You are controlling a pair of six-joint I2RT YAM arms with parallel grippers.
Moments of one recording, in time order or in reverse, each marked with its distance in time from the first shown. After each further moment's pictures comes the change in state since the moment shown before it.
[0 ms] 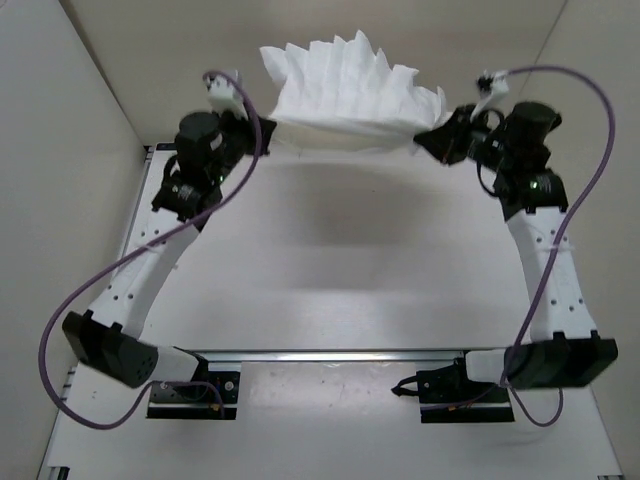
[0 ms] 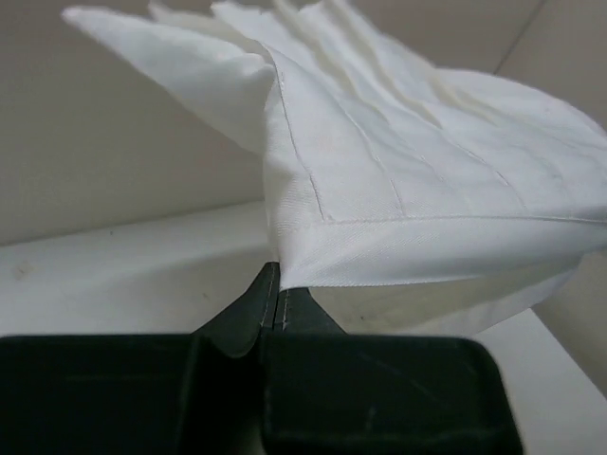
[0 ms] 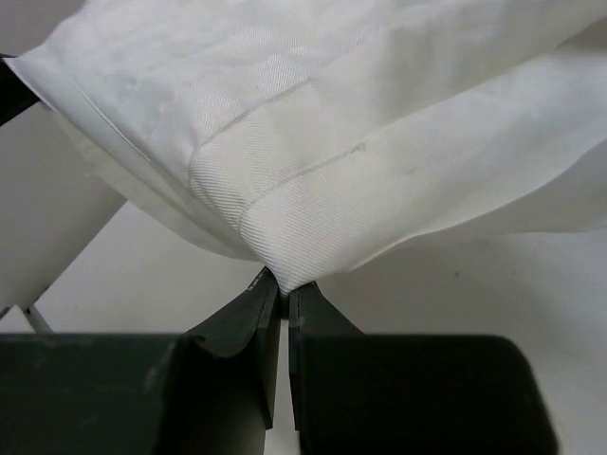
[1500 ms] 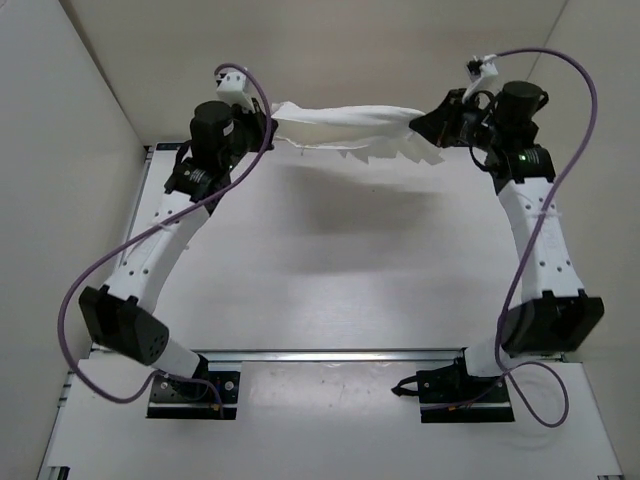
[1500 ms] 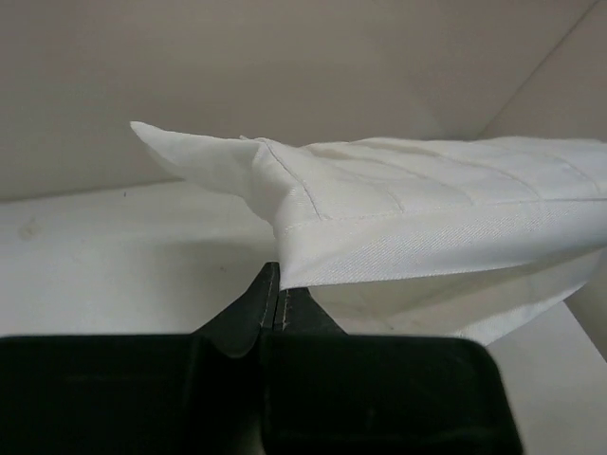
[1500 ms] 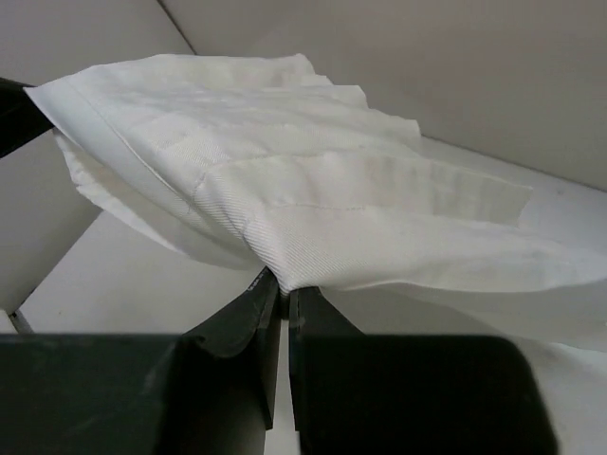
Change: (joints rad) left arm 0.029 0.111 -0.027 -0.062 -0.018 -0.030; right arm 0.007 0.150 0.071 0.027 -0.005 -0.024
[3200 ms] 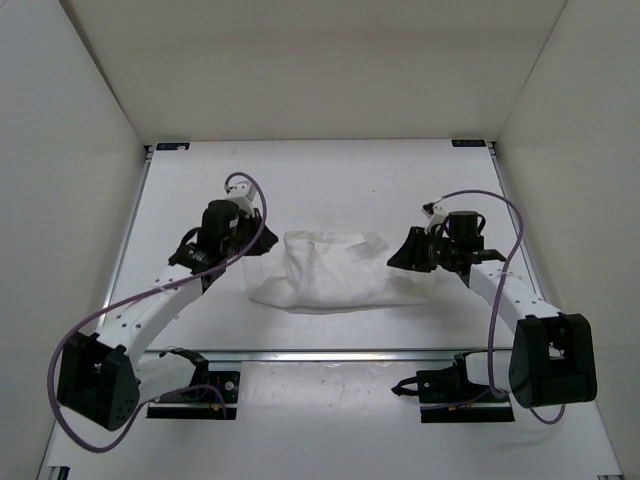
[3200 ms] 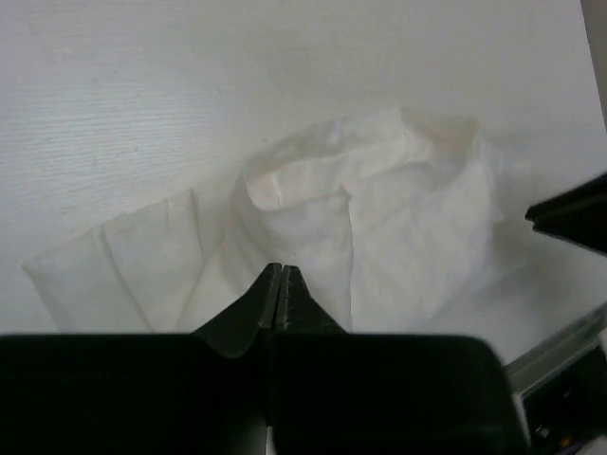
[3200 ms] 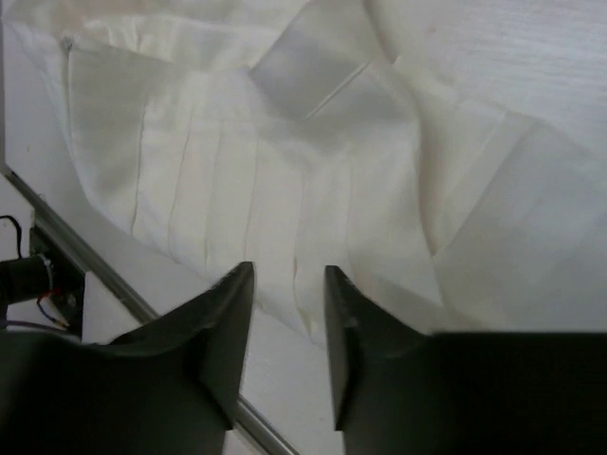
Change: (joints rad) left arm -0.029 -0.360 -0.784 0.028 0.123 -0.181; right arm 0.047 -0.341 -1.095 0.204 -0.002 0.088
